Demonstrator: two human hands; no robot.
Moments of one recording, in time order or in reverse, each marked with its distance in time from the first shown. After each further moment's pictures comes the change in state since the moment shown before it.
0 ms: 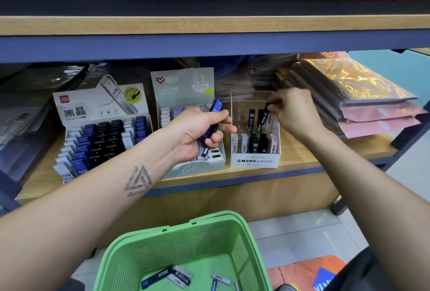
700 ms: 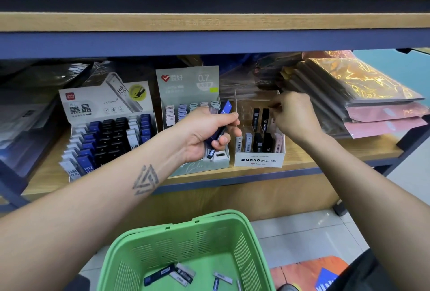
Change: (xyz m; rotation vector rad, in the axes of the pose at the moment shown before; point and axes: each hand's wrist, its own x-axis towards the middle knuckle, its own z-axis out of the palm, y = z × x) left_hand -0.001 -0.003 0.001 0.047 -0.061 -0.014; right_hand -0.002 -0.007 0.010 -0.058 -0.066 0.067
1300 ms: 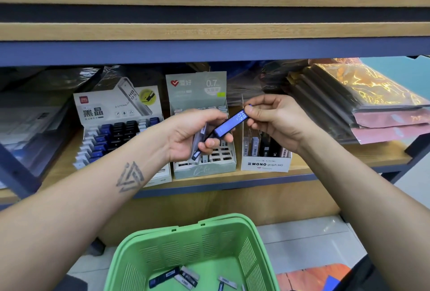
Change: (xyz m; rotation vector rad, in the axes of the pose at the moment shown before) left_hand -0.018 0.016 -0.031 0.016 -0.134 -0.114; right_hand -0.007 -0.047 -0.002 1.337 -0.383 0.259
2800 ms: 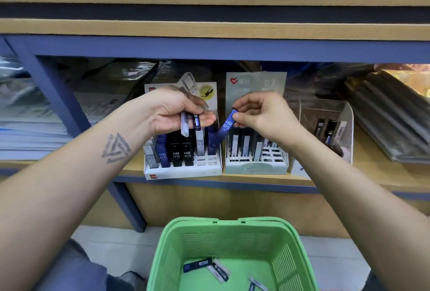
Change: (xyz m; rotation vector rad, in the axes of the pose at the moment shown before) left_hand -0.078 0.022 -0.106 -0.173 0.408 0.093; right_hand 0.023 0.009 0.129 -0.470 -0.164 -0.214
